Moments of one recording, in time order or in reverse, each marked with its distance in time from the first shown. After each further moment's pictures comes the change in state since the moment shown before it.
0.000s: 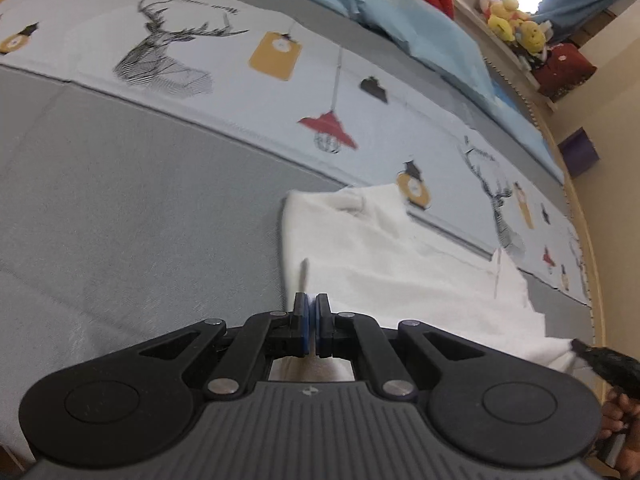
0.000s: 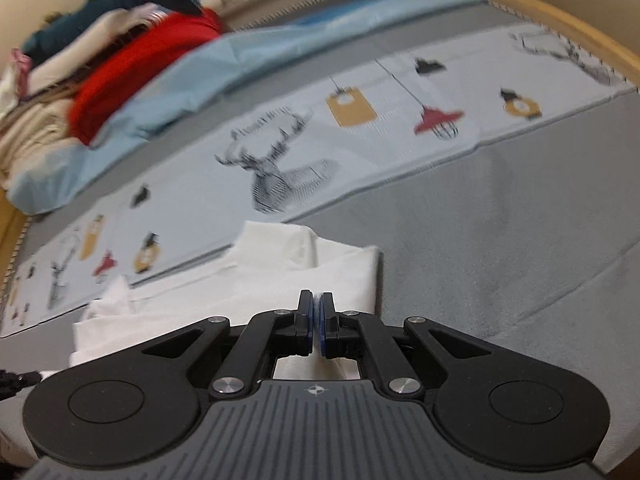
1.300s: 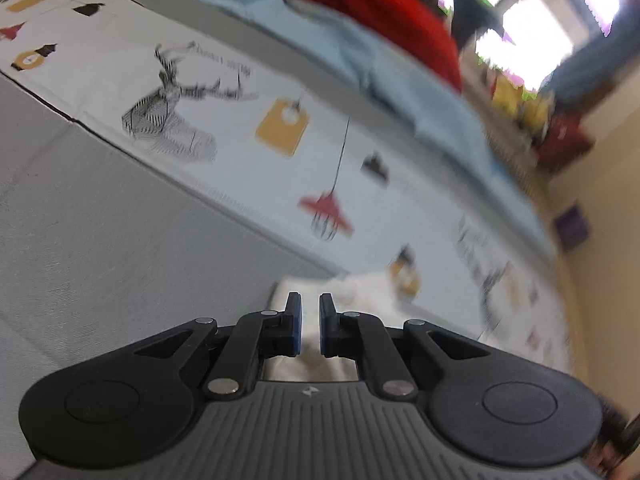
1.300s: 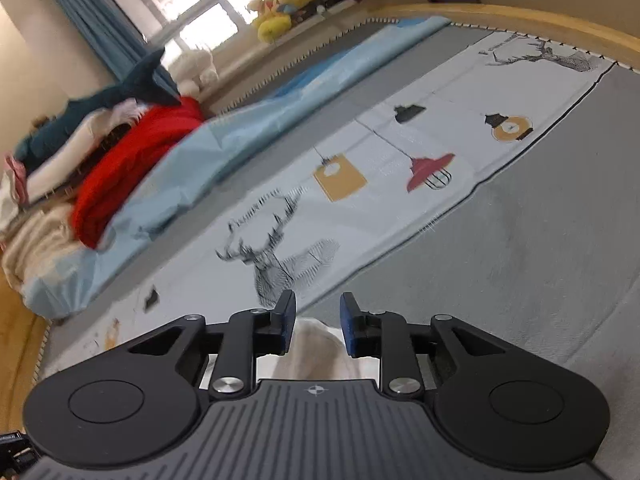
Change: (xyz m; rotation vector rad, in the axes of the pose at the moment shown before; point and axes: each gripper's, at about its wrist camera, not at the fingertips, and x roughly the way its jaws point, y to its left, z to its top) left arm -0.001 0.001 0.028 -0.086 -0.160 -0.005; right arm 0.010 -0.027 0.026 0.181 -0.199 0.081
